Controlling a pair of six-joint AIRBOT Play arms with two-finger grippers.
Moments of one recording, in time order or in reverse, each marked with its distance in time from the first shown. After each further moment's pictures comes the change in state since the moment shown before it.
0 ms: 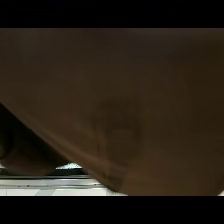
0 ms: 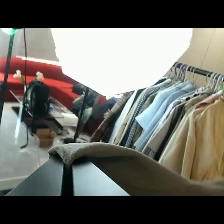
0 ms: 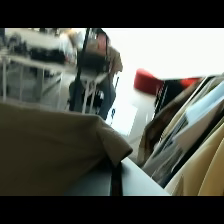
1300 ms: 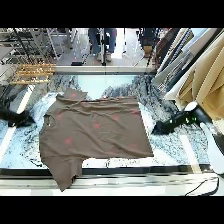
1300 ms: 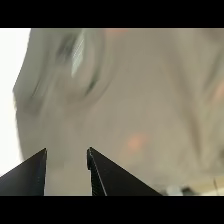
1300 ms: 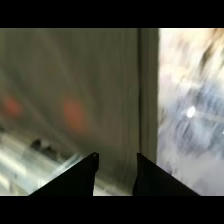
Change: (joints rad) left arm -0.423 -0.640 -0.545 1.058 -0.188 -0.039; right arm -0.147 -0.905 -0.743 0.342 0.268 -0.178
